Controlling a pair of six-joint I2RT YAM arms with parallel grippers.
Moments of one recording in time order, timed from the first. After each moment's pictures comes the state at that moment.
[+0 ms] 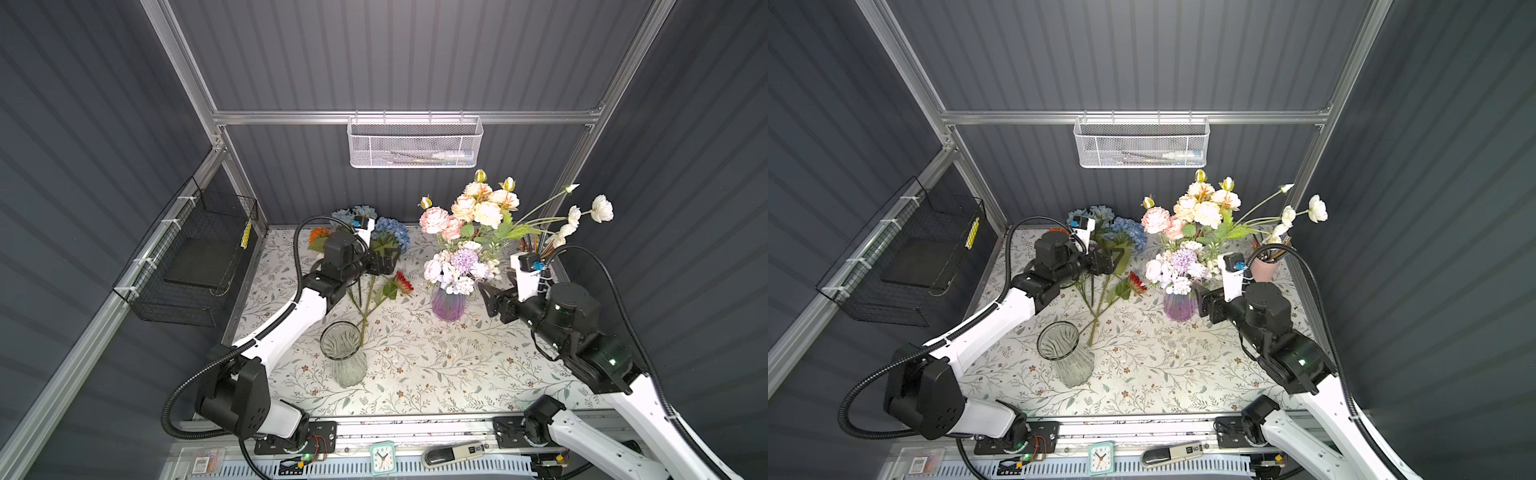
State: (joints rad) left arm -0.43 1.45 1.13 -0.02 0.25 -0.31; right arm 0.56 0.71 1.00 -0.54 0.14 0.10
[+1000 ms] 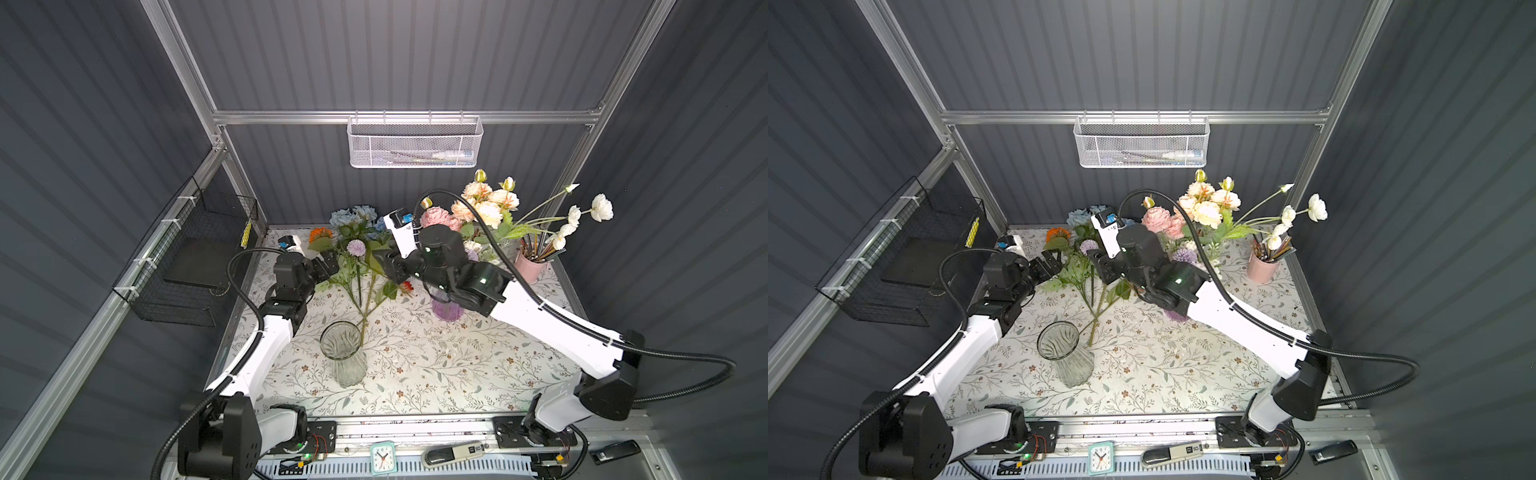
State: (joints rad) left arm -0.12 1.19 0.81 0.04 0.01 -0.54; right arm 0.96 1.59 1.63 -0.36 0.15 0.16
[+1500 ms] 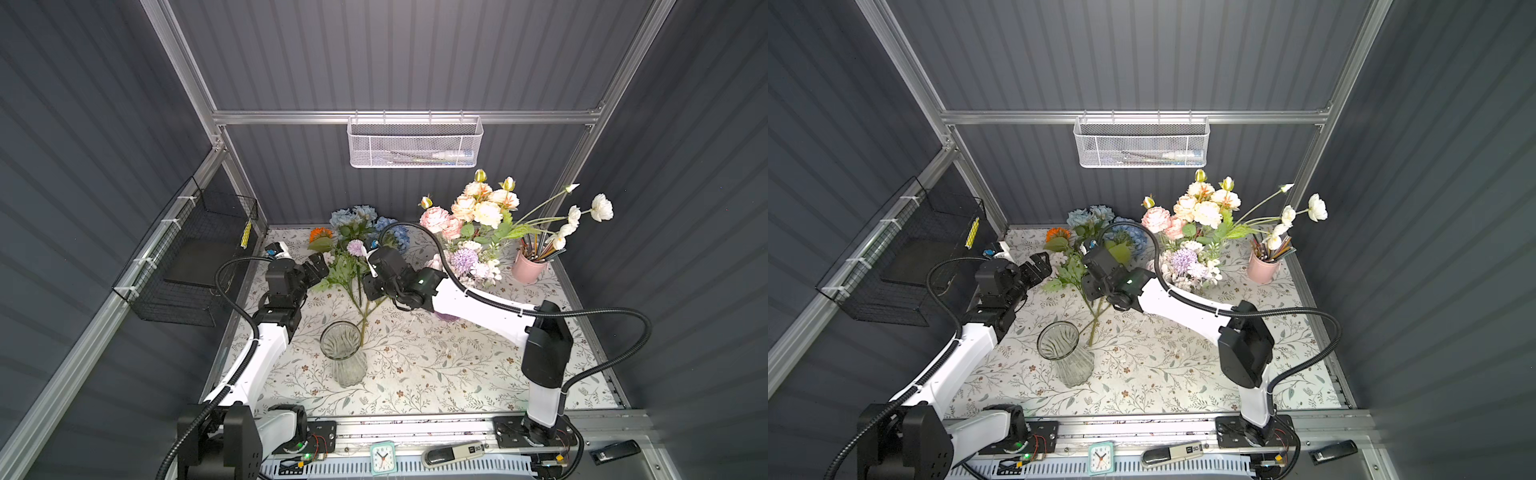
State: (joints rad) left arm -0.08 1.16 0.77 0.05 -0.02 -0.54; right arm 0.96 1.93 1.68 -0.45 0.19 0.37
